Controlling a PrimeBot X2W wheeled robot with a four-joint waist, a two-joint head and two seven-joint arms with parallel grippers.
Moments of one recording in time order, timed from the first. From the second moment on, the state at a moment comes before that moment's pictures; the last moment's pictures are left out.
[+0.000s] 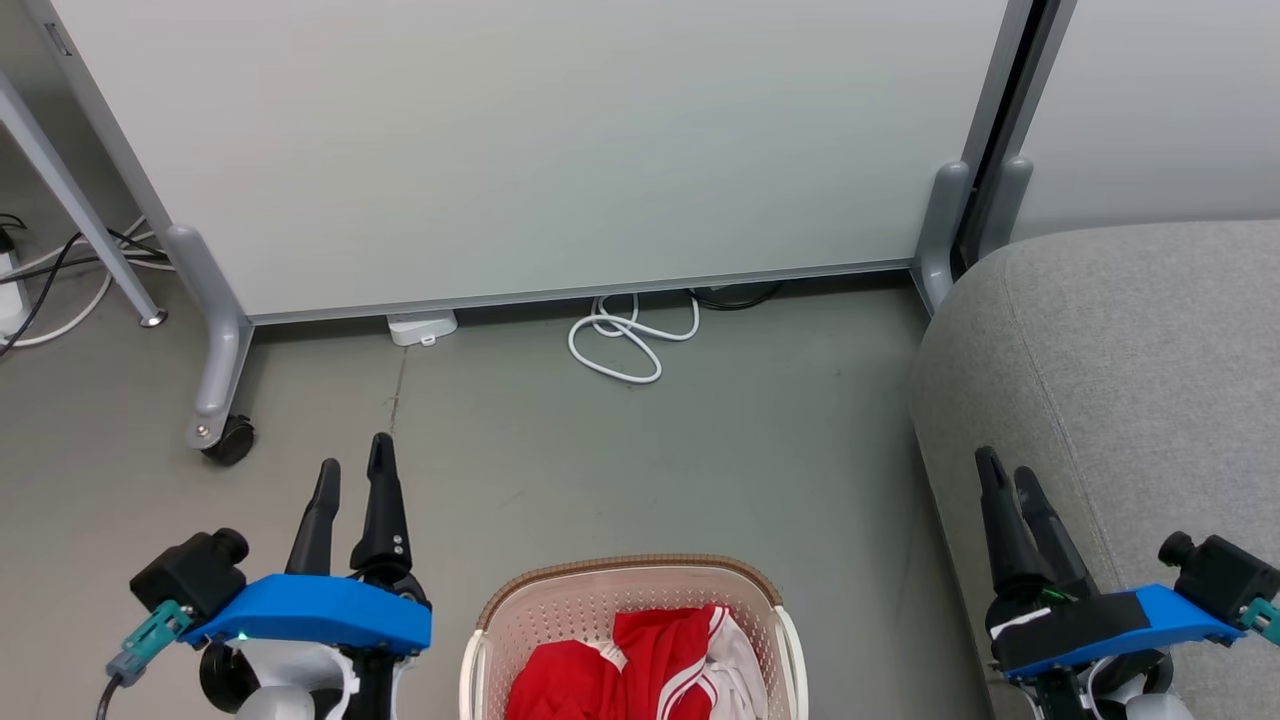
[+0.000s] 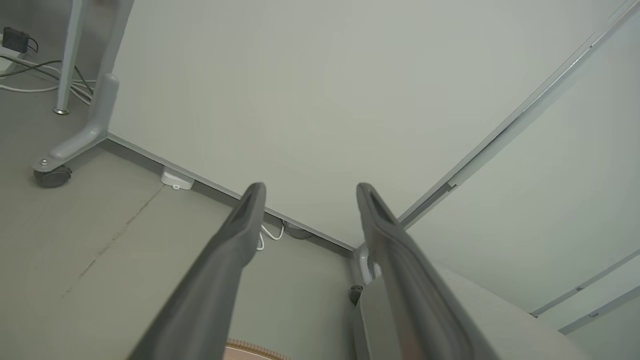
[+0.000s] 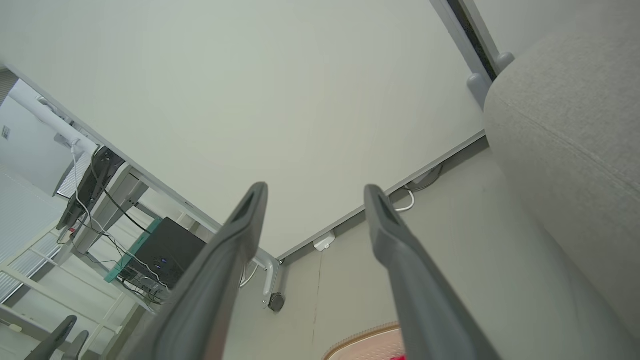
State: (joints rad) left arm -0.10 0.06 -0.09 0.21 -0.74 -0.04 -0.08; right arm -0.08 -0.05 0.01 0.20 0.79 0.13 -0.08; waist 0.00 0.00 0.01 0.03
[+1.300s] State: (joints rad) left arm -0.14 0.11 -0.25 0.21 -0.34 0.05 -0.19; right arm -0.09 -0.05 0.06 0.19 0.36 0.13 -0.18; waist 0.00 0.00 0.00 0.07
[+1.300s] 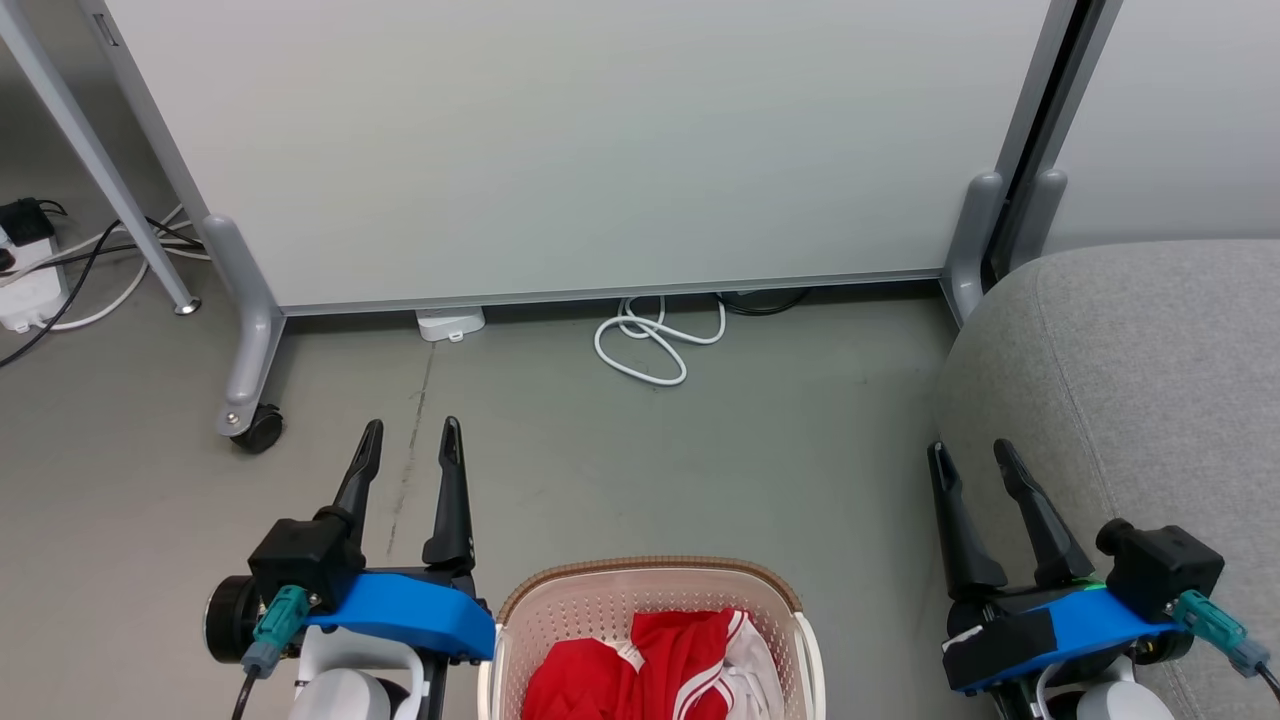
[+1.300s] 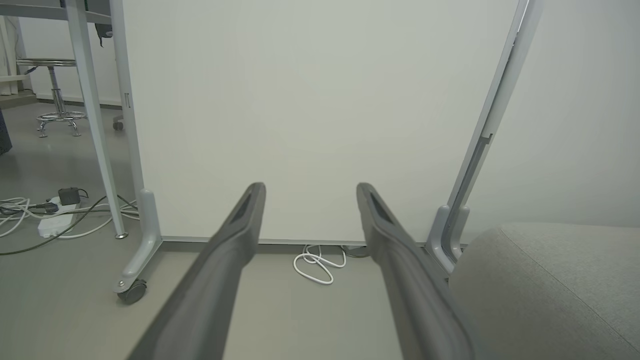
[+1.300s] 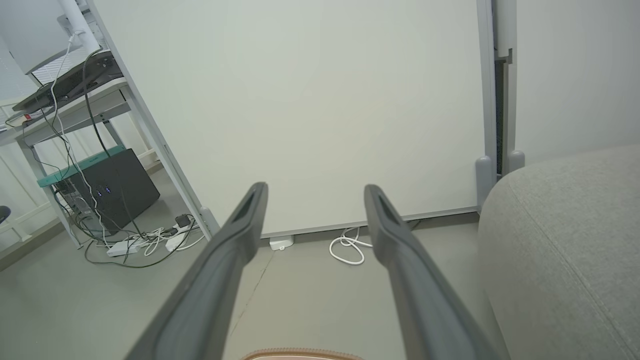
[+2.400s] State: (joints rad) left arm -0.16 0.11 -0.28 0.28 -0.12 -0.02 -0.25; right arm -0.09 -0.05 0.07 0.20 0.09 0.13 -0.25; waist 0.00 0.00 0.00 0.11
